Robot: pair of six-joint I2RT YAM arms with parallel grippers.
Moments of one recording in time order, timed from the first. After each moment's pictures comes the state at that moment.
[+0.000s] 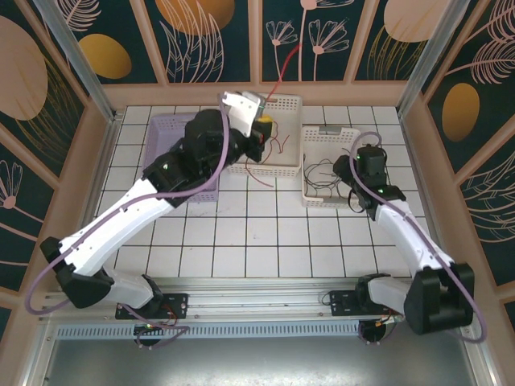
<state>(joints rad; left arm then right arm) -0.86 1.44 1.65 -0.37 -0.15 -0.15 0.18 1.11 0.79 -0.28 0.08 0.68</state>
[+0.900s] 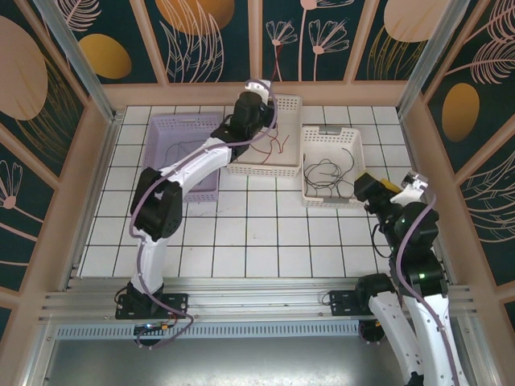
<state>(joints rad) -0.61 2.13 1.81 0.06 -0.16 -0.23 0.19 0.37 0.71 -0.47 0.02 0.62</state>
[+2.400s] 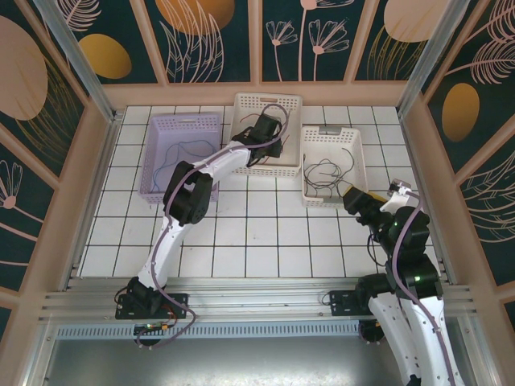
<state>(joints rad) -0.61 2.49 2.10 -0.38 -0.06 -0.32 0.19 0.33 0.64 -0.54 -0.11 0.62</state>
